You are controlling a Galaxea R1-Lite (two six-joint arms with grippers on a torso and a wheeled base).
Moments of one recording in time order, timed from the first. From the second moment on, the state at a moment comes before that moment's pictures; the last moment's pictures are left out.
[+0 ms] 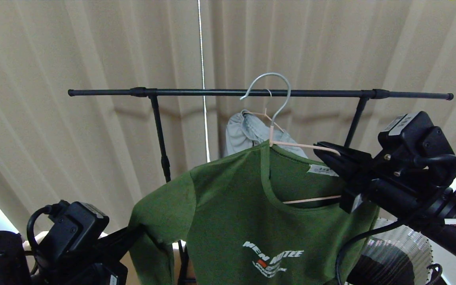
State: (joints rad) left arm -0.60 1.38 -0.10 -0.97 0.20 0.18; right arm 0.65 1.46 -0.51 -0.98 -0.10 -0.35
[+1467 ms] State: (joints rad) left arm -0.39 1.11 0.00 -0.96 0.11 0.18; right arm 0.38 1.37 -0.38 -0.84 -0.25 -0.35
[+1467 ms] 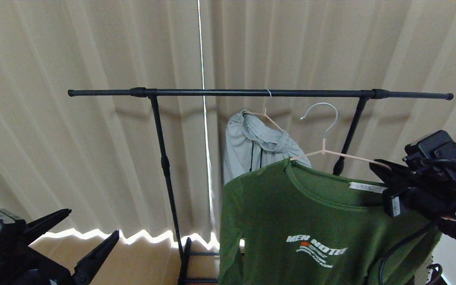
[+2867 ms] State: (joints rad) left arm 0.15 0.12 -0.02 0.03 -0.18 0.15; right arm 0.26 1.14 -0.08 -0.85 -0.34 -0.25
